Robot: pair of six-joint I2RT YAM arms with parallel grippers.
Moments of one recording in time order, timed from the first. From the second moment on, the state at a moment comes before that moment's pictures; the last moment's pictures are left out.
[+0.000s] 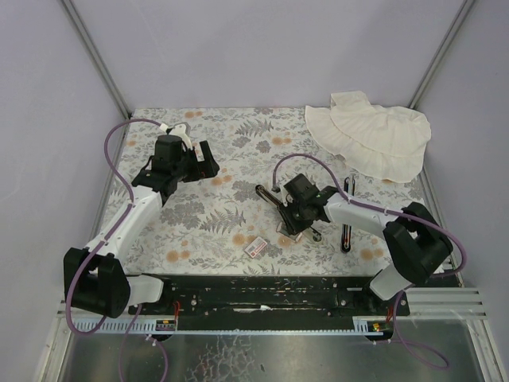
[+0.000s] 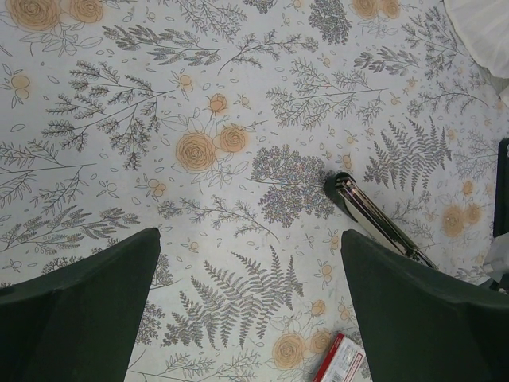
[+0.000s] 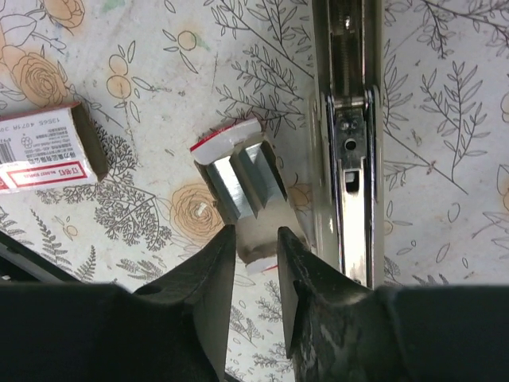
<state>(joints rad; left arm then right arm) -0.21 1.28 1.00 -0.33 0.12 -0.39 0.72 1.56 0.90 -0.48 -0.11 0.12</state>
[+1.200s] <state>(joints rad) -0.21 1.28 1.00 -0.33 0.11 -0.39 0.73 1.66 0.91 -0.42 -0.11 0.13</state>
